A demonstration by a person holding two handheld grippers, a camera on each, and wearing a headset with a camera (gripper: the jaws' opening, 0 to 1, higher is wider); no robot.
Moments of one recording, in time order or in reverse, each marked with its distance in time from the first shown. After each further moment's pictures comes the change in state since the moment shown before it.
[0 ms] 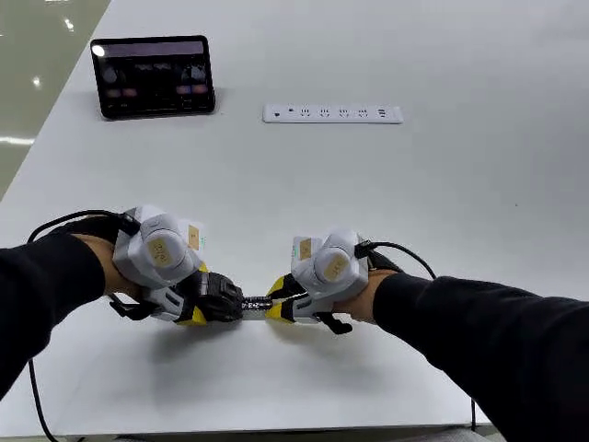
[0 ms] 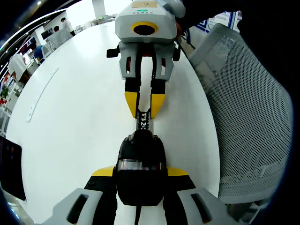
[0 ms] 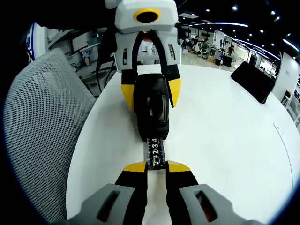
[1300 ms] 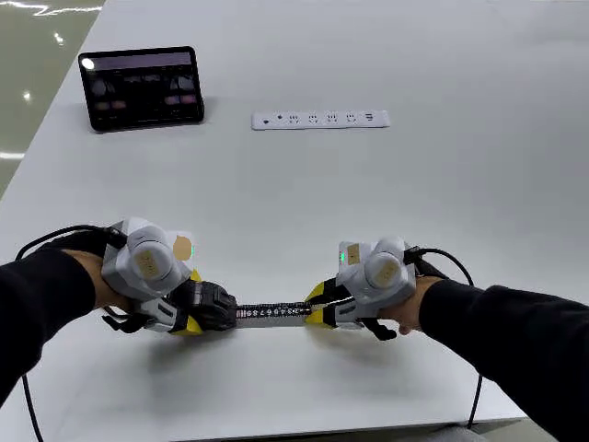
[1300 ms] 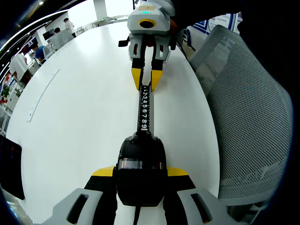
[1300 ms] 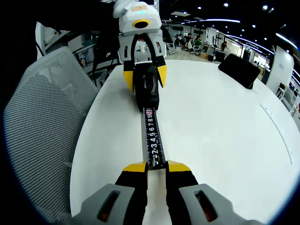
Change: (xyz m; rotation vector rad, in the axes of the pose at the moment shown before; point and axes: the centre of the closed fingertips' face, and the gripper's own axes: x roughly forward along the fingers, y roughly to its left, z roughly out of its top) left arm 0.001 -0.002 0.003 -0.008 -0.020 0.004; right arm -0.053 -0.002 -0.049 0.054 0.010 -0.042
